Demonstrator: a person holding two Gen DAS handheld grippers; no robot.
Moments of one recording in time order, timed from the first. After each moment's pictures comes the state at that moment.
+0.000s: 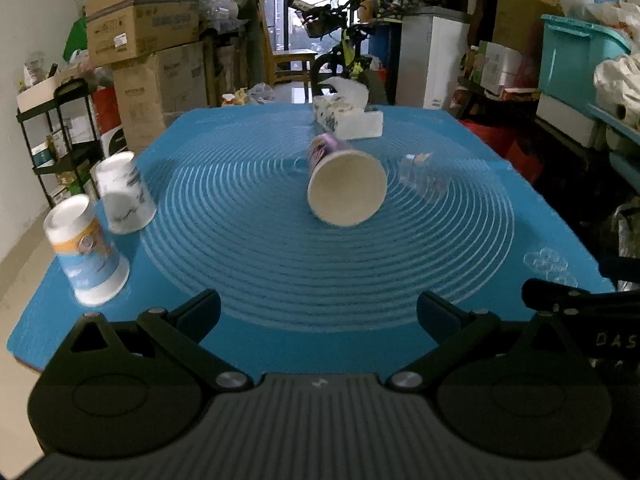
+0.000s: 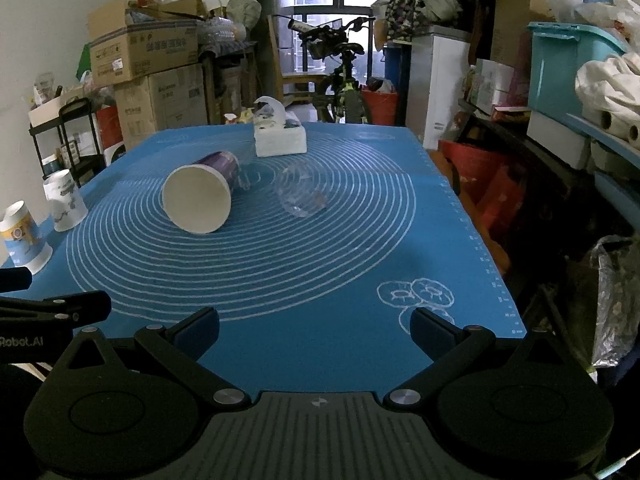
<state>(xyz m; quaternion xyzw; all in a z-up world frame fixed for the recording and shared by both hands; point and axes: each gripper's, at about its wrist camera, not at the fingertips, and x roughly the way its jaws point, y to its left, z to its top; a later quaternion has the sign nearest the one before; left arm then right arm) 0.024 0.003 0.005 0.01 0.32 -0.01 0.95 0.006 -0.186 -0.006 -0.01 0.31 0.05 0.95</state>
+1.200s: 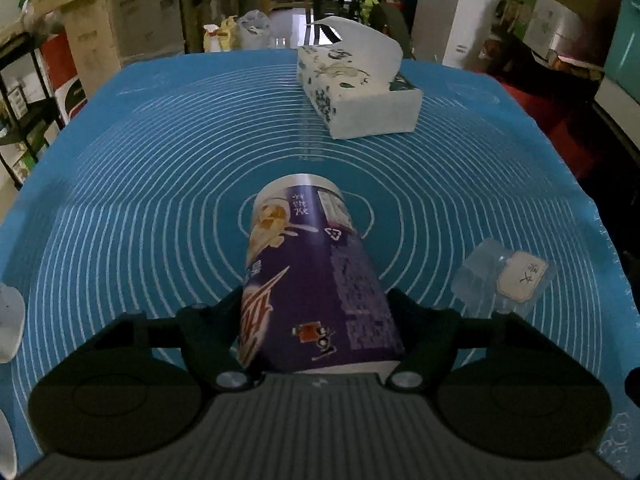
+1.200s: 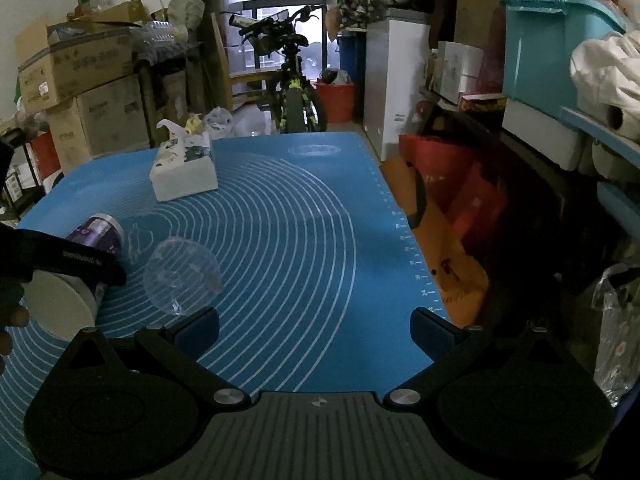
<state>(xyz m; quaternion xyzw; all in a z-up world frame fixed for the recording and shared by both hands) 0.241 -0.009 -0.023 -0.02 0.44 0.00 0.90 0.159 -0.243 -0.013 0.02 0.33 -0.01 0.94</state>
